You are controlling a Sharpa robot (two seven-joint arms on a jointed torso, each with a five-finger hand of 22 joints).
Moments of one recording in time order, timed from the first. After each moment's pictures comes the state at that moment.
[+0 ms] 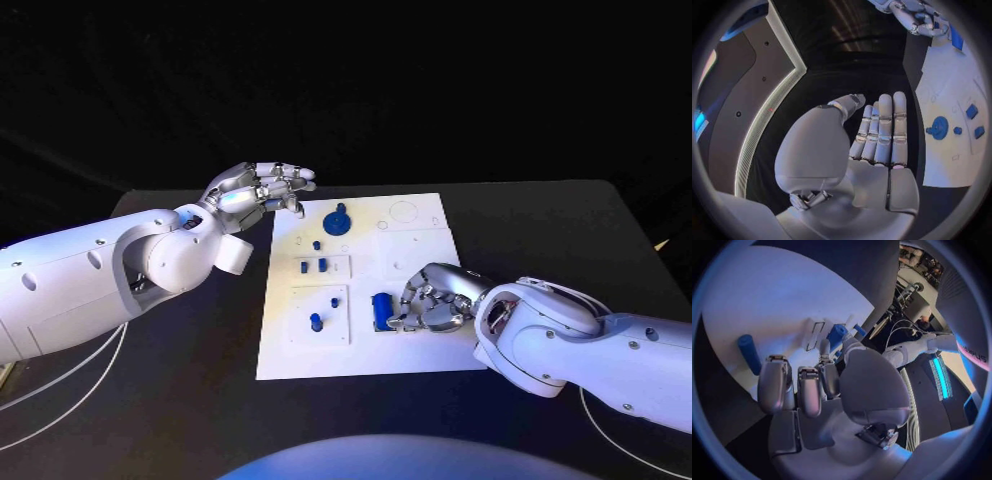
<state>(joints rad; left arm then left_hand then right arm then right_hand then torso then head) 1.17 -0.92 0.00 1.52 -0.06 -0.02 0.35 1.38 -0.17 0.47 0.04 0.38 0.82 0.21 0.37 0.23 0.91 0.14 0.48 0.11 0.99 0.06 1.03 0.40 0.17 0.87 0.15 0.92 0.51 1.10 -0.94 -0.15 1.86 -1.33 -0.36 -0.40 1.23 -0.09 0.14 0.28 0.07 0.99 0.05 0.52 0.66 1.44 -0.02 1.32 1.31 1.47 -0.08 1.52 1.31 0.08 1.47 0.03 1.27 1.31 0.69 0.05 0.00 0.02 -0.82</state>
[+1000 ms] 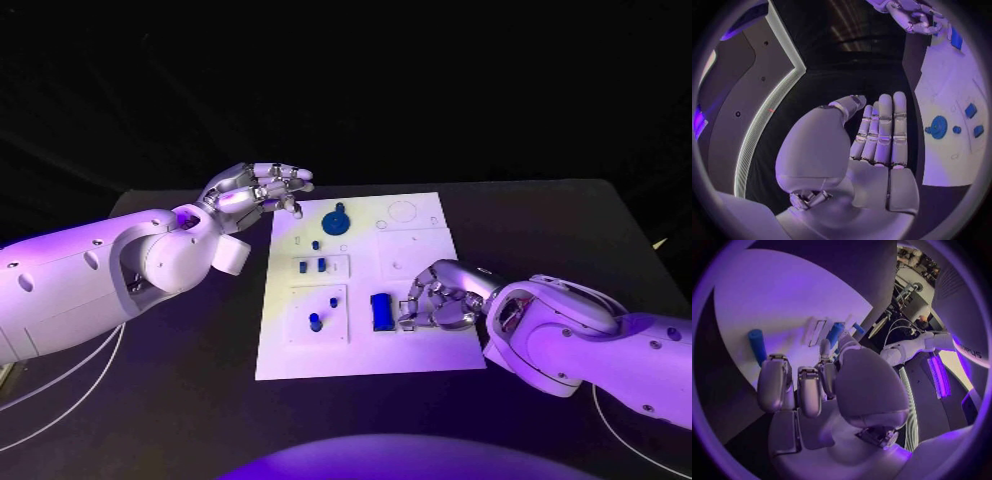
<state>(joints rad) 1.17 -0.92 0.00 1.52 -0.06 -0.01 0.35 1.39 -0.16 0.48 0.04 0.38 0.82 0.21 0.37 0.23 0.91 0.14 0.48 0.11 0.99 0.06 1.03 0.40 0.17 0.87 0.15 0.92 0.51 1.12 -1.01 -0.15 1.90 -1.32 -0.37 -0.36 1.30 -0.12 0.09 0.28 0.06 0.97 0.06 0.52 0.65 1.42 -0.02 1.29 1.31 1.47 -0.08 1.52 1.31 0.08 1.47 0.03 1.24 1.31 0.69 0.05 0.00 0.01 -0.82</state>
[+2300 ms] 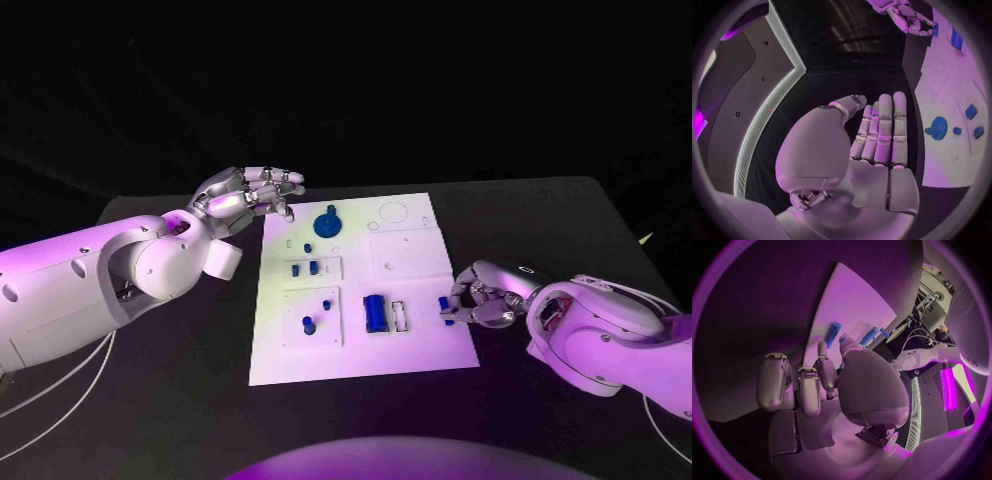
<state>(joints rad) 1.17 -0.92 0.00 1.52 -0.06 -0.01 0.35 1.39 -0.16 0.48 0.03 0.38 0.82 0.21 0.37 0.23 0.91 0.14 0.48 0.11 0.99 0.06 1.02 0.40 0.17 0.87 0.15 0.92 0.52 1.09 -1.14 -0.15 1.88 -1.46 -0.33 -0.42 1.24 -0.11 0.13 0.29 0.07 0.97 0.09 0.39 0.57 1.40 0.01 1.25 1.31 1.46 -0.06 1.52 1.31 0.08 1.47 0.05 1.24 1.31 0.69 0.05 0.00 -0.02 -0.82</state>
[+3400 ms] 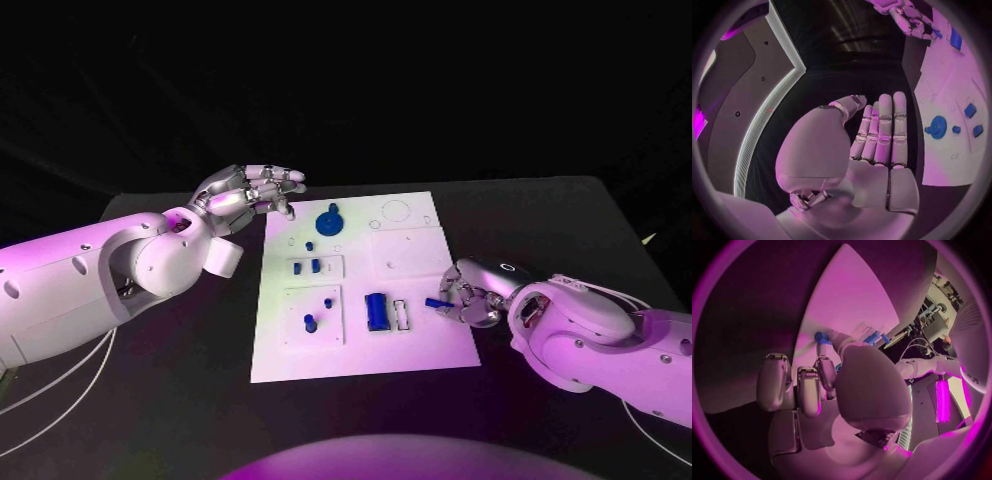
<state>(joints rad) 1.17 -0.92 0.00 1.52 -0.06 -0.01 0.34 1.39 -0.16 0.48 0.03 0.38 0.82 0.21 0.37 0.23 0.91 0.14 0.48 0.11 0.99 0.06 1.02 0.40 0.17 0.87 0.15 0.92 0.52 1.07 -1.07 -0.14 1.85 -1.58 -0.34 -0.45 1.36 -0.16 0.42 0.20 0.16 1.00 0.07 0.40 0.60 1.40 0.00 1.24 1.31 1.46 -0.07 1.52 1.31 0.08 1.47 0.04 1.24 1.31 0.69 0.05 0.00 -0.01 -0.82</state>
